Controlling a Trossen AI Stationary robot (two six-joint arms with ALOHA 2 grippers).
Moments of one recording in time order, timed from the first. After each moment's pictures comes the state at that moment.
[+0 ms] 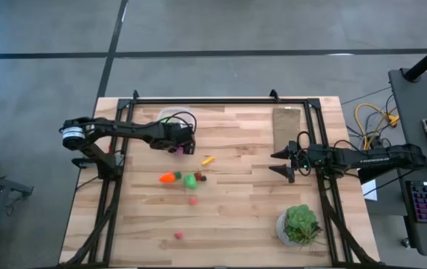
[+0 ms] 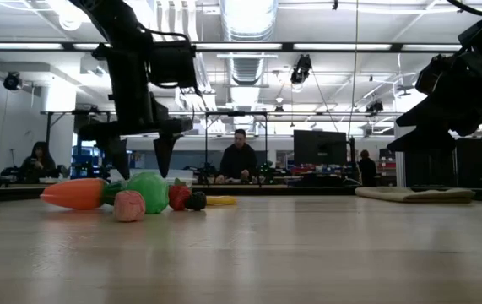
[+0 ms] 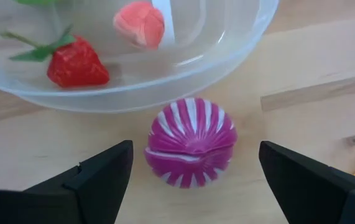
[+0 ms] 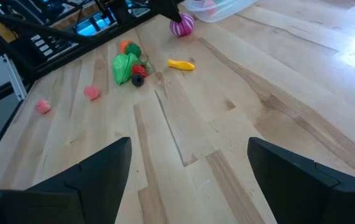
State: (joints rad) left arm 0.25 1.55 0.94 -0.71 -0.26 -1.11; right arm -0.02 0.38 0.02 0.01 0.08 0.45
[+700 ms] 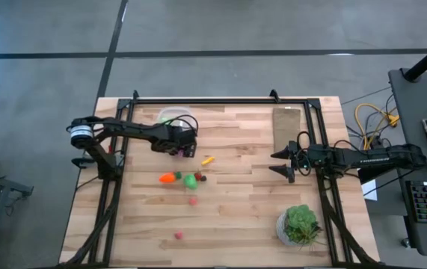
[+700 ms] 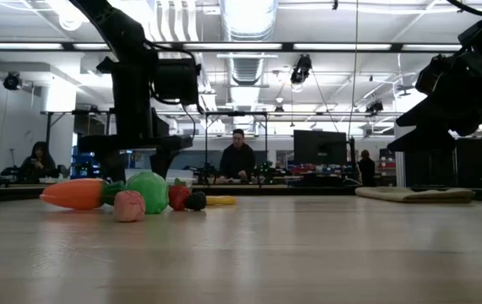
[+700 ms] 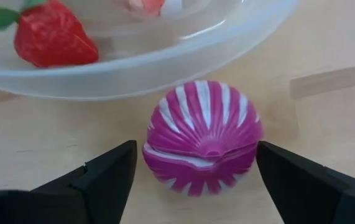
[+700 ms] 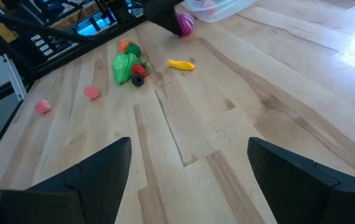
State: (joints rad) left arm 0.25 1.64 0.93 -0.69 -0.22 -1.11; right arm -0.02 0.38 0.02 0.01 0.08 0.45
